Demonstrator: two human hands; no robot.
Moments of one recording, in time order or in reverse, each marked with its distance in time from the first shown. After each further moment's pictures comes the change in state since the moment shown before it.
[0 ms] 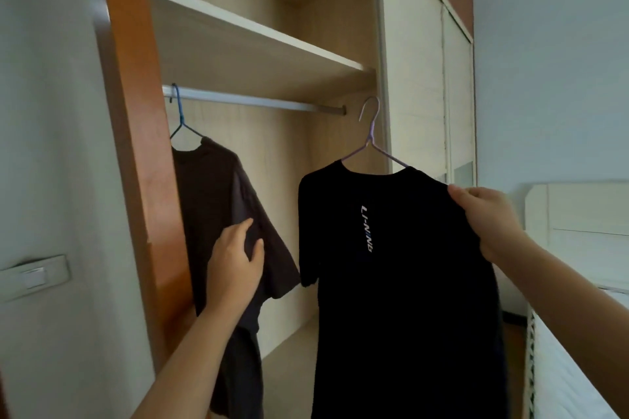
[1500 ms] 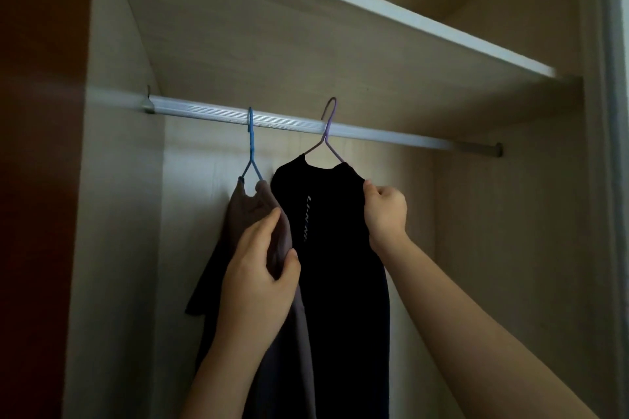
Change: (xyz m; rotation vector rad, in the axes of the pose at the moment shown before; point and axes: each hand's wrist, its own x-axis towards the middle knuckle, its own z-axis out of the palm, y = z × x) left_hand 0.170 -0.058 0.062 -0.023 0.301 0.007; right_hand 0.220 -0.021 0.374 0.179 -0.288 -0.293
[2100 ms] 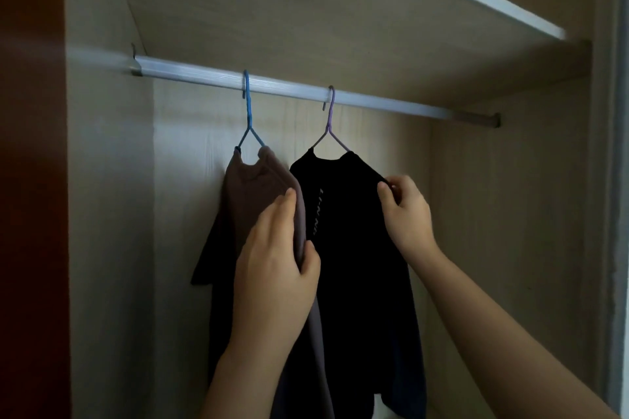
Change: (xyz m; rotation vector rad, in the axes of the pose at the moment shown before) left_hand -0.028 0.003 0.009 0.170 -0.010 0.112; right_hand -0.033 0.042 -0.031 -0.169 -0.040 -0.194
